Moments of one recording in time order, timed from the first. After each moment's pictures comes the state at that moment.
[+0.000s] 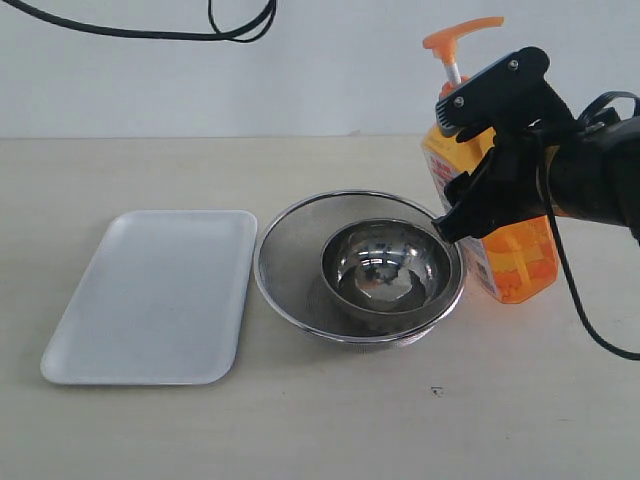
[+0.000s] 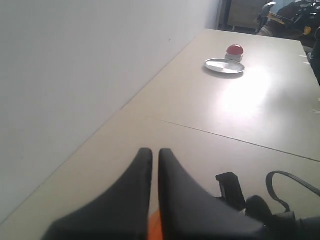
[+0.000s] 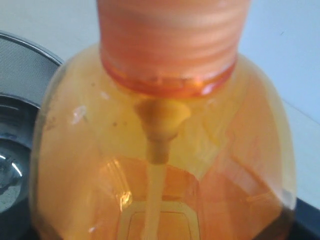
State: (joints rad) left arm -0.53 1.87 -1.70 1.75 -0.65 -1.68; right arm 0.50 1.49 -0.77 -1.71 0.28 1.41
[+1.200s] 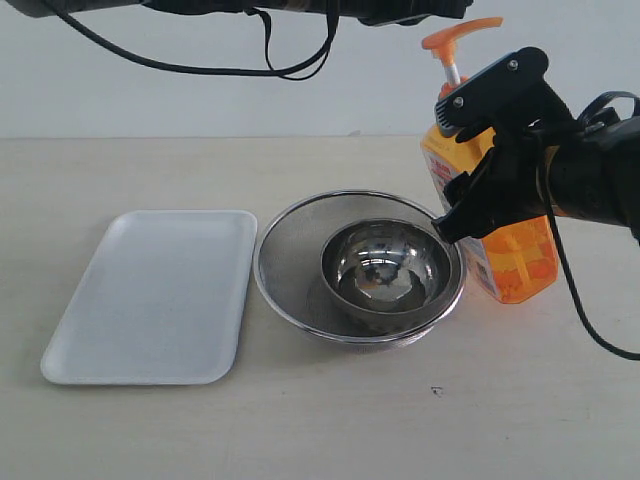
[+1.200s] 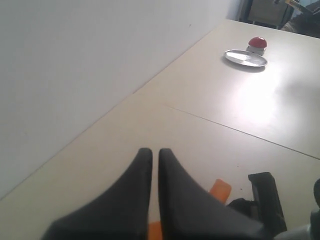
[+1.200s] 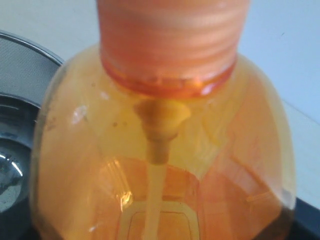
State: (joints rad) left arm -0.58 1.99 -1.76 1.75 -0.54 -1.72; right arm 0.50 1.49 -0.77 -1.72 0.27 1.41
